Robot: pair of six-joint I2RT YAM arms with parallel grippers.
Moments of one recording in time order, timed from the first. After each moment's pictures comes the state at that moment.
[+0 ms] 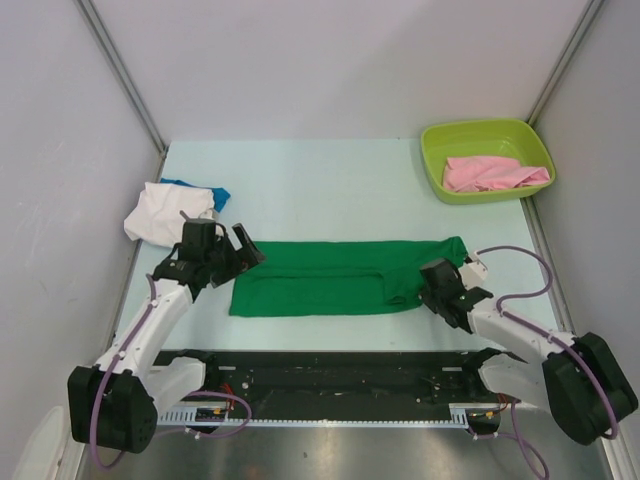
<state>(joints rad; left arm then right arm) -0.16 1.01 0.70 -0.51 0.14 -0.63 0.54 1.05 0.37 -0.32 0.45 1.24</state>
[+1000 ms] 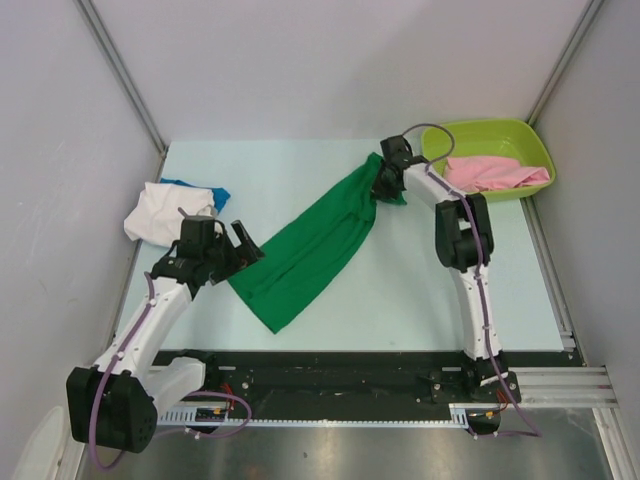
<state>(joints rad) -0.16 1.01 0.73 -0.54 0.13 -0.63 0.30 2.33 1.86 -0.51 -0.01 0.69</state>
